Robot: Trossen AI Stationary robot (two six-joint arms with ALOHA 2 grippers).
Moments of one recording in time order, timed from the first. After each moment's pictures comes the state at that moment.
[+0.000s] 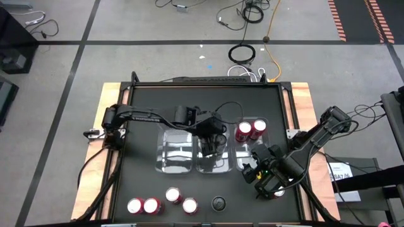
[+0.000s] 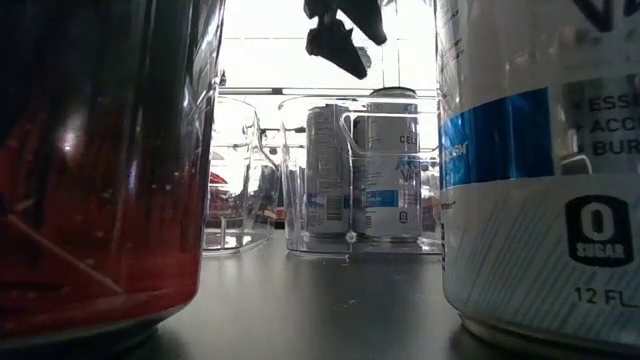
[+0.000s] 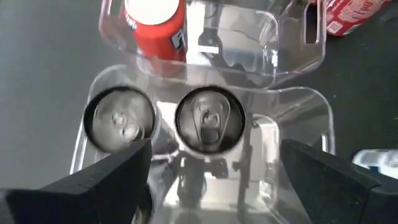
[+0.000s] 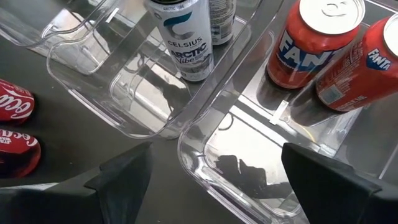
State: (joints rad) left arm -0.05 1.95 1.94 -0.97 -0.03 -0.18; right arm 0.72 1.54 1.38 -1.31 0.57 1.68
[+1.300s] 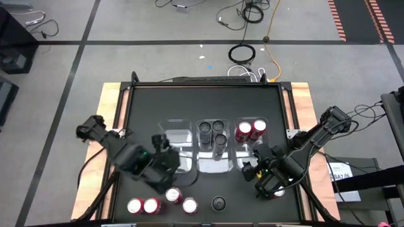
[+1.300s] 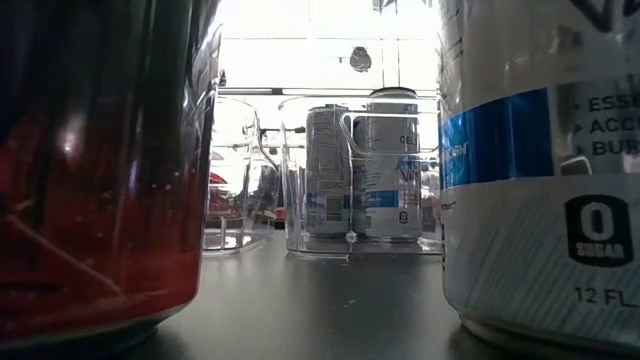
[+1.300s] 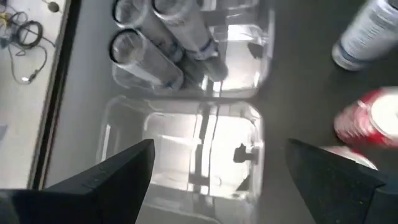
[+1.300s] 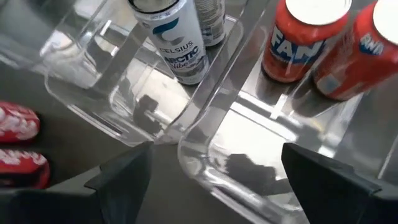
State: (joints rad) left arm -0.60 1.78 2.03 -1.57 -0.50 -0.61; right arm 0.71 1.54 1.38 -1.32 0.58 1.80
